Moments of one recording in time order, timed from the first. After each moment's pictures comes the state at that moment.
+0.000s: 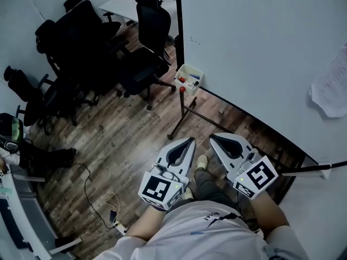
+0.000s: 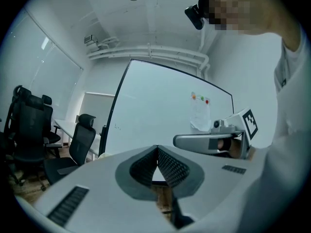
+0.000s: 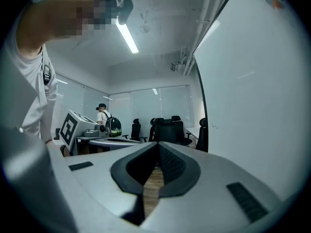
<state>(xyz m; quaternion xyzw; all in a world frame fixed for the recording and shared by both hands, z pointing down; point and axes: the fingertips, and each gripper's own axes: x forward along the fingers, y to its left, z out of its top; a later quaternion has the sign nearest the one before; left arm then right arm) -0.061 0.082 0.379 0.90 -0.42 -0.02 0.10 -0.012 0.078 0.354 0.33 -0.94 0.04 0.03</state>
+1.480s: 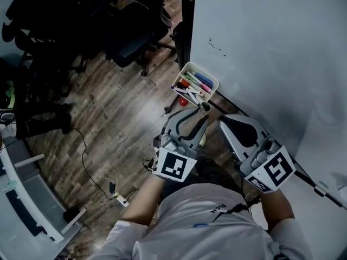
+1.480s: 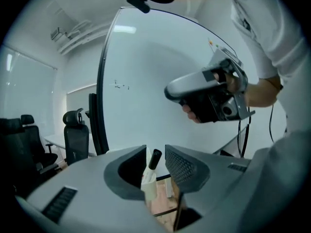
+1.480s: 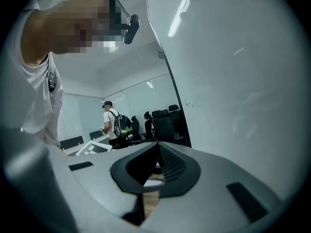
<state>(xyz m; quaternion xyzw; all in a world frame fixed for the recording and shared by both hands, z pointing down) -0.029 -0.193 0.536 0.91 -0.38 0.14 0.01 -0.008 -0.191 0.441 0.29 -0.95 0.14 0.05</state>
